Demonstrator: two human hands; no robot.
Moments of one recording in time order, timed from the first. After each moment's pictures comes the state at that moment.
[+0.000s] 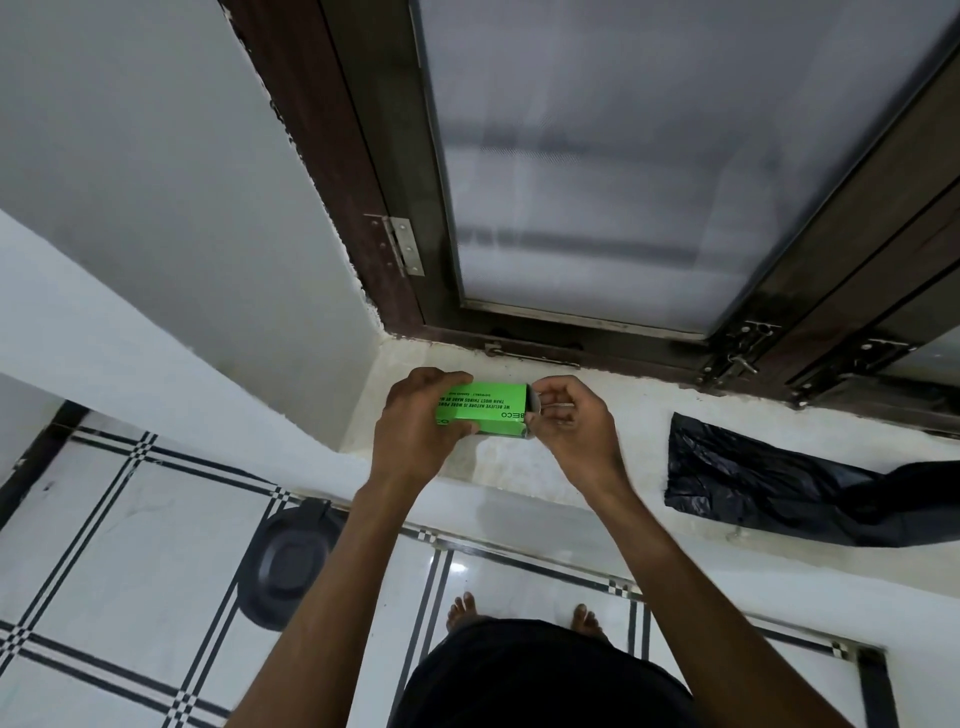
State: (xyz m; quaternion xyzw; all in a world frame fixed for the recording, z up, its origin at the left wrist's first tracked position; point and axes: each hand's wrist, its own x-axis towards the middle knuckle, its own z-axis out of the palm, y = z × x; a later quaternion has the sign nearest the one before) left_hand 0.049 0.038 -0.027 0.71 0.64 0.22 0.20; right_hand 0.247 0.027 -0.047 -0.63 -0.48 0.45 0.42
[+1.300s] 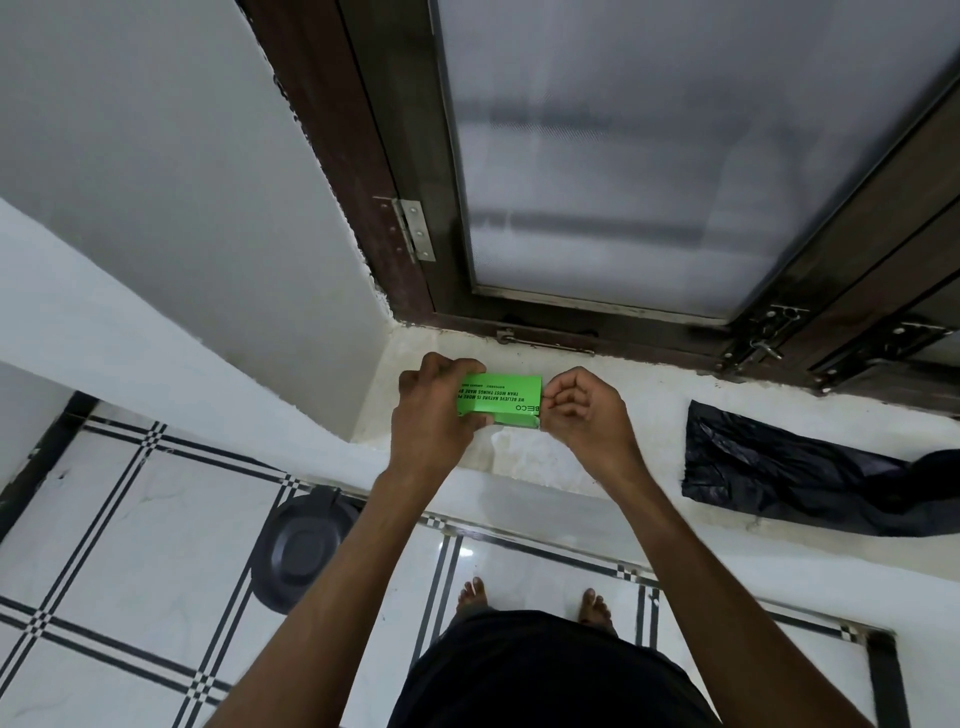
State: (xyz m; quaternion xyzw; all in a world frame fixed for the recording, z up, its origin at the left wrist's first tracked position) left_hand 0.059 0.036 -0.015 0.70 0.67 0.15 0.20; right_hand 0.247 0.027 -0.050 -0.59 -0.47 0.50 0.42
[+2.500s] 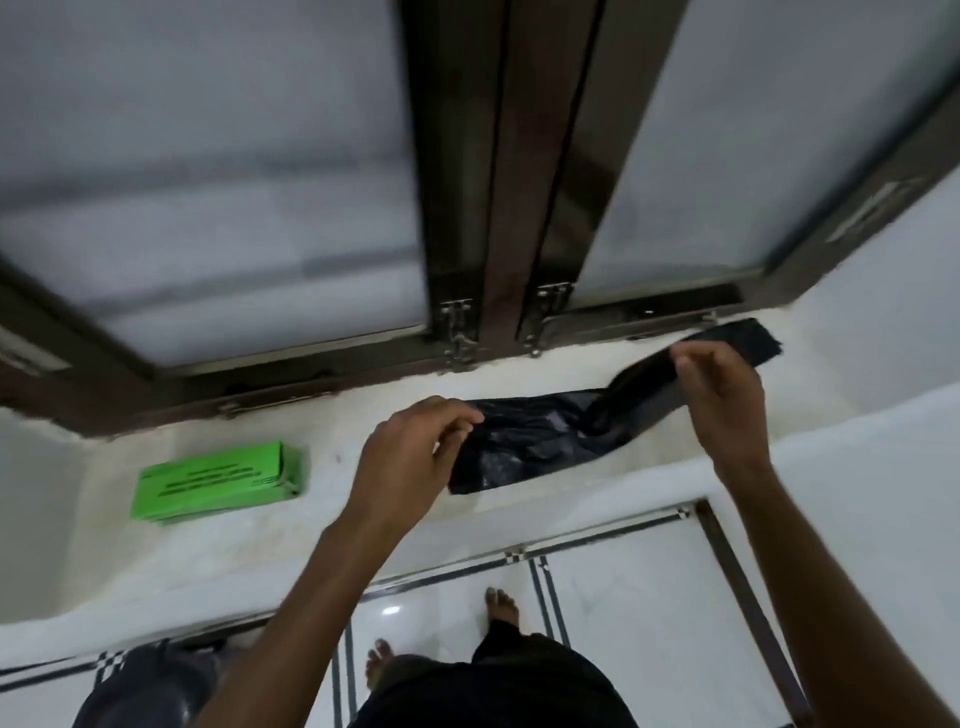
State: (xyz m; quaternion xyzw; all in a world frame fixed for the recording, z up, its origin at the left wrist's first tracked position) left_hand 0.253 0.010 0.005 0.85 0.38 0.21 0.29; right_hand 0.557 -0.099 -0.006 -0.80 -0.36 0.11 0.46
